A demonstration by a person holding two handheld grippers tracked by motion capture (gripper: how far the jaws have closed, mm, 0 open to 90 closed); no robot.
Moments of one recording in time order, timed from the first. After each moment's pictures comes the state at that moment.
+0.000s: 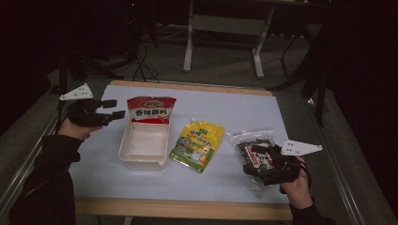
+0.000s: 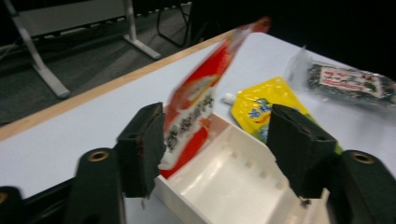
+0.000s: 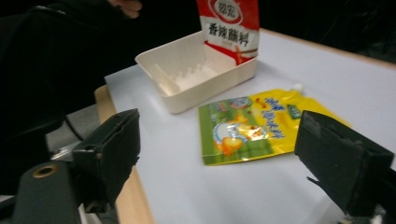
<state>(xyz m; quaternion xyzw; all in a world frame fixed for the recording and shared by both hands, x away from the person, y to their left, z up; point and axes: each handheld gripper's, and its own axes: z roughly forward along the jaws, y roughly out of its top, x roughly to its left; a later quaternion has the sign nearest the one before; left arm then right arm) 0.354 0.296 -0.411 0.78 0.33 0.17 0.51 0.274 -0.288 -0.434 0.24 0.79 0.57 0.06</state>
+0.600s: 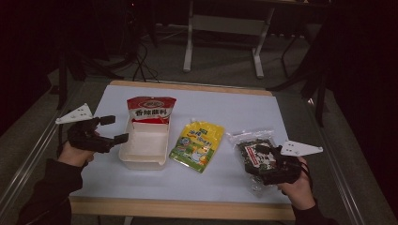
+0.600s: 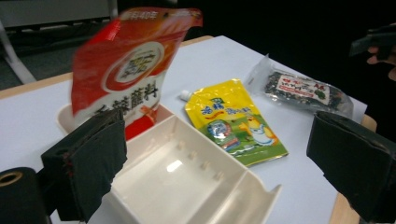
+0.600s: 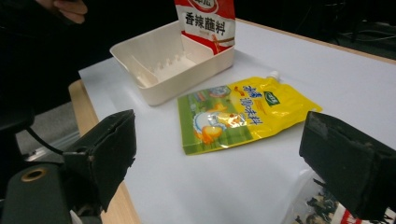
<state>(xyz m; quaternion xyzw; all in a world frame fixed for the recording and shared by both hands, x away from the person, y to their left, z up) 0.294 0.268 -0.417 0.76 0.34 0.13 0.54 0.273 -0.291 -0.438 0.27 0.79 0.54 0.09</state>
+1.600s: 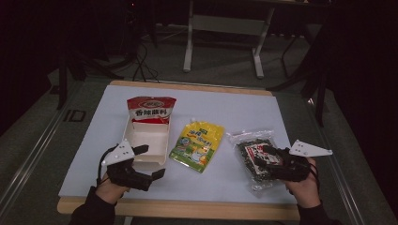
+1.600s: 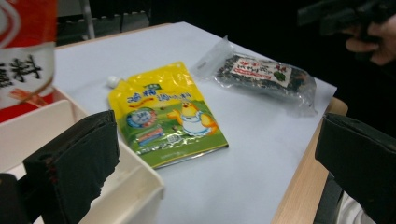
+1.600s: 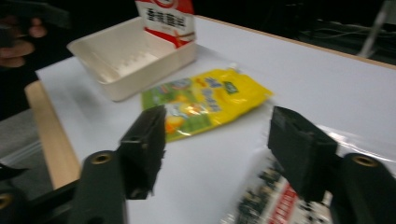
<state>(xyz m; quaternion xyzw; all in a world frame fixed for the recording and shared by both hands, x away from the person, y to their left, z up) 0.233 0.162 -0.461 0.77 0.31 0.13 0.54 0.277 -0.320 -0.445 0.32 0.78 0.52 0.14</state>
